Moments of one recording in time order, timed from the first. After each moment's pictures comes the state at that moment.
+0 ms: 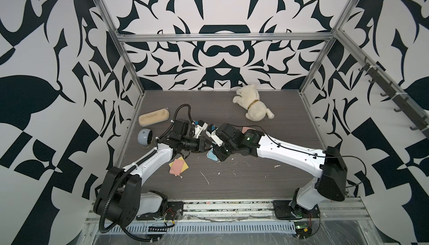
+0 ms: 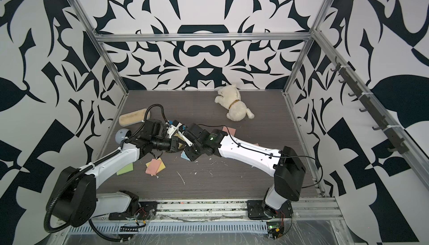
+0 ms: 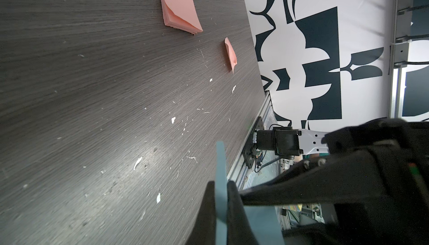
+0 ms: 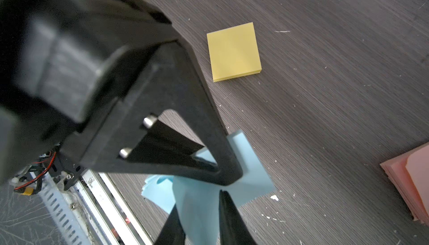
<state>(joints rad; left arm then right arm) -0.41 1.31 0.72 -0.20 0.94 -0.48 1.02 1.60 1.33 -0.68 -0.04 0.28</state>
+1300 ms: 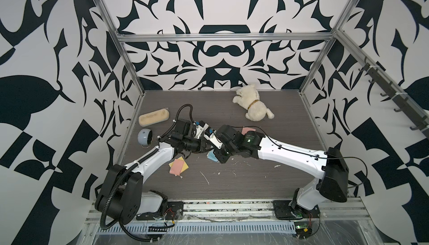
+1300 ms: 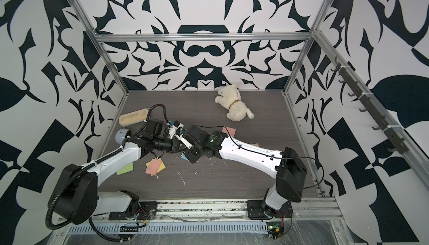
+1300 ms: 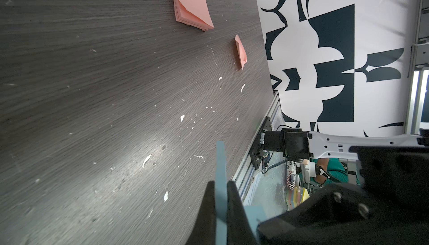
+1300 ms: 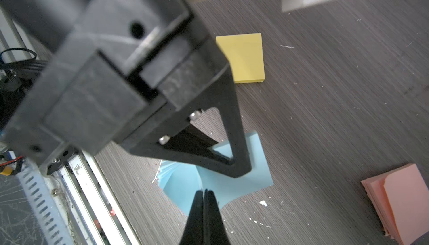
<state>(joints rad) -0.43 1.33 0.73 -0.23 0.89 -0.48 1.04 1.59 1.33 -0.68 -0.01 0.14</state>
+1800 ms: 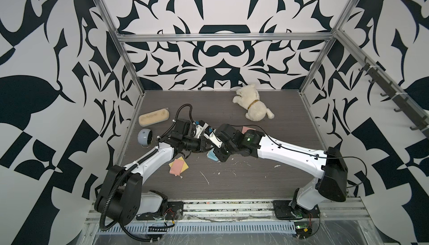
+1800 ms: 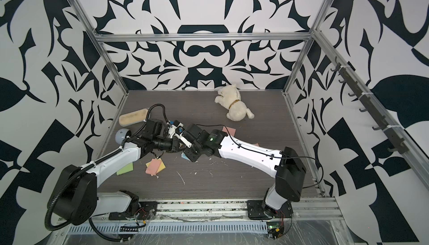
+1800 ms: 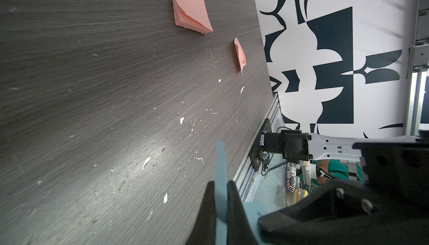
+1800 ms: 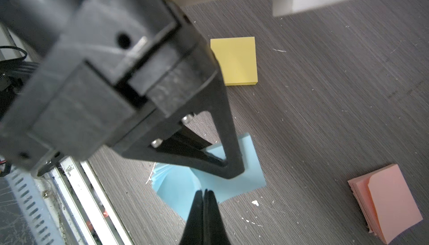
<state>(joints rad) -0.43 1.32 0.73 -0.22 0.88 -0.49 1.04 1.60 1.34 -0.70 0.00 0.13</state>
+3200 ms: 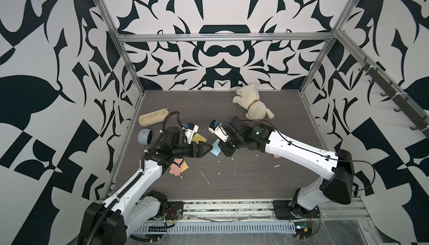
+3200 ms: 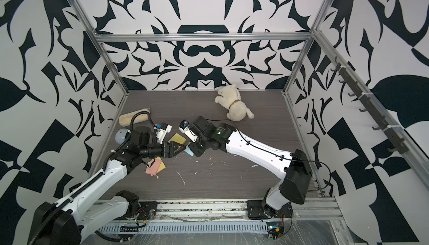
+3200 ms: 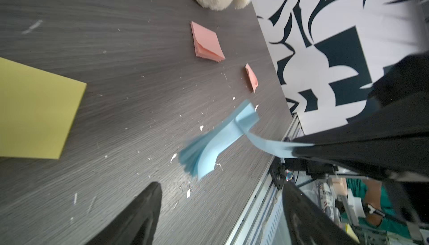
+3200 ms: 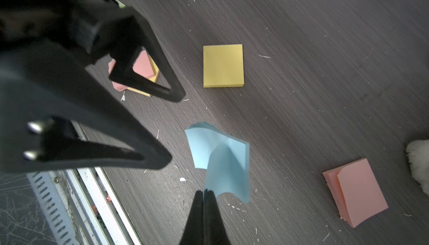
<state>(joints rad) -0.43 1.02 0.58 -0.24 0.71 -0.46 0.97 1.54 1.42 -0.80 -0.05 0.05</state>
